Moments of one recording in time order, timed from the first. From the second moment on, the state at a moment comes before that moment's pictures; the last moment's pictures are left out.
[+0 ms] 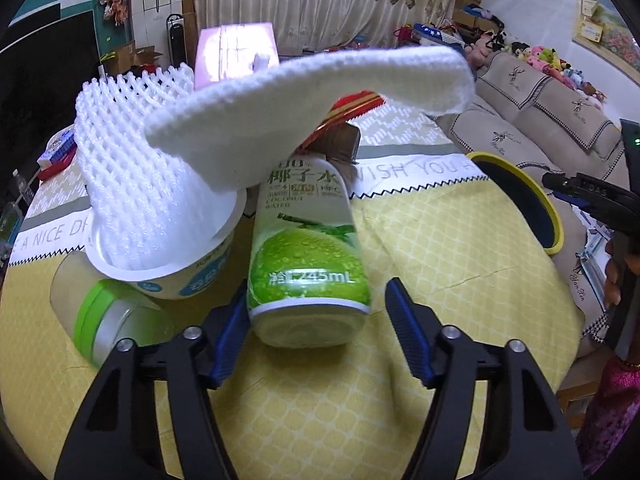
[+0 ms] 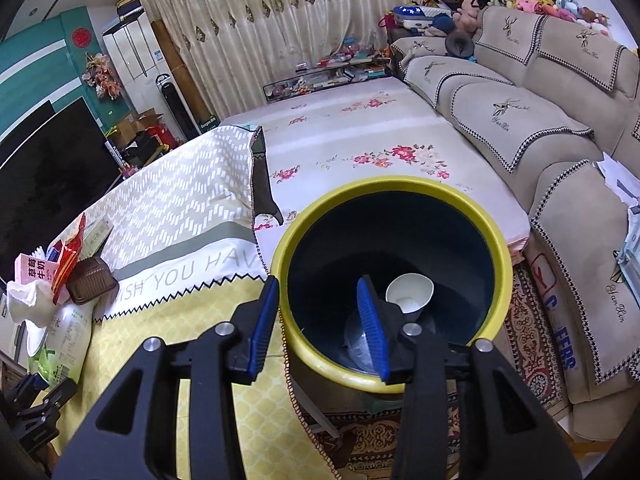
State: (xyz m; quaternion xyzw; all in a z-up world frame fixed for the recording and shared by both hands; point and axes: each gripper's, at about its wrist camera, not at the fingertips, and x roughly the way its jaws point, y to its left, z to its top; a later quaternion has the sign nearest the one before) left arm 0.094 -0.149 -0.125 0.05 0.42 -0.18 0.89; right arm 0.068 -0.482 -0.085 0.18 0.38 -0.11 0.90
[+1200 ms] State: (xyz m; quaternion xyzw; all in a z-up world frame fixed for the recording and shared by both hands) left arm 0.066 -0.123 -0.033 0.04 0.30 -0.17 0.94; right arm 0.061 -0.477 -0.083 0.18 0.37 -0.09 0.91
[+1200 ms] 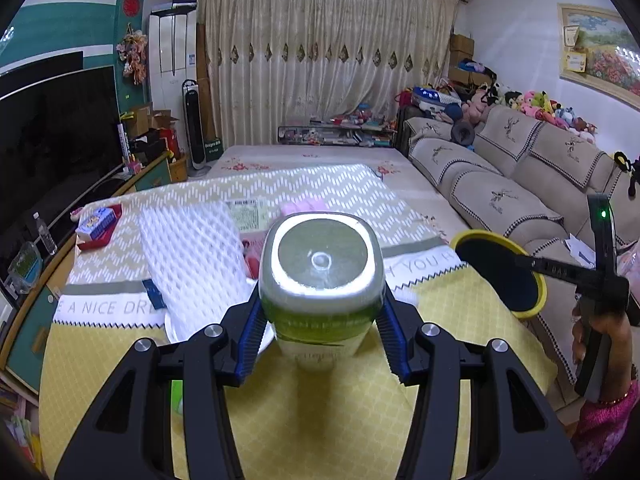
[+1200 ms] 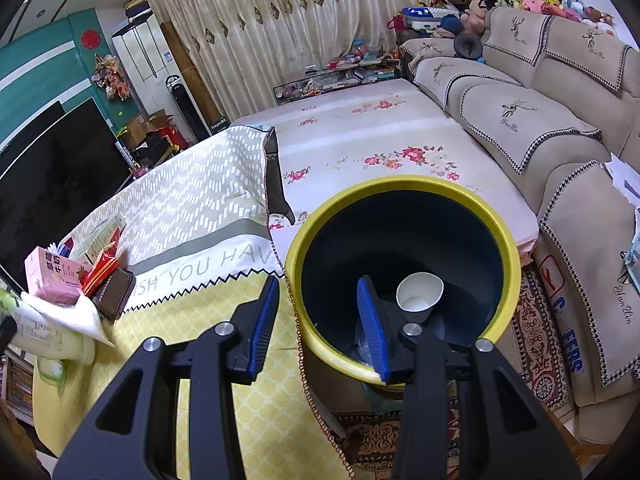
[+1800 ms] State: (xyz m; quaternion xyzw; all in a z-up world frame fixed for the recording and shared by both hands) left arm 0.041 -0.156 0.005 0.05 0.28 -0.23 0.93; right arm 0.045 -0.487 -0.075 0.19 0.35 -0.09 0.91
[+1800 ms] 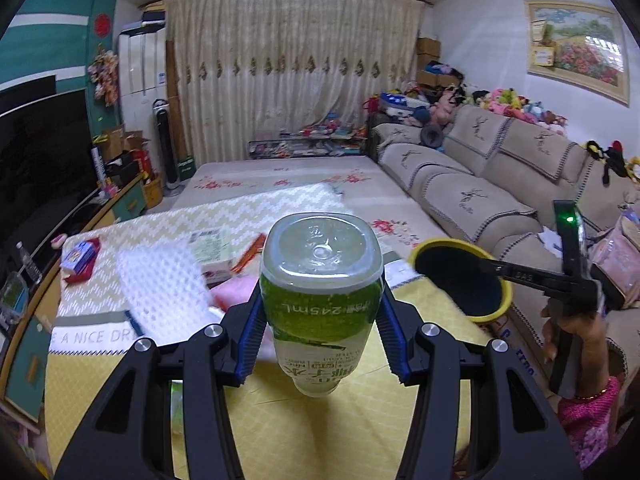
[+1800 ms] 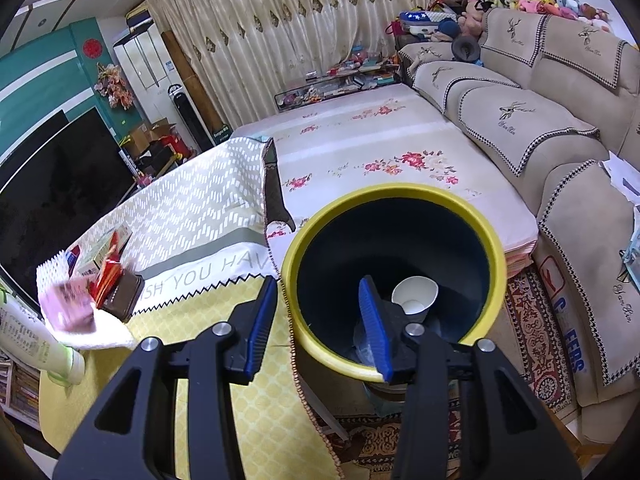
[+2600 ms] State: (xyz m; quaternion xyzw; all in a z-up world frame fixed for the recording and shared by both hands) left arm 0.084 -0.383 -0.016 0.09 0.31 -0.40 0.86; right arm -0.012 -0.563 -0.073 0.22 0.32 -0.19 0.90
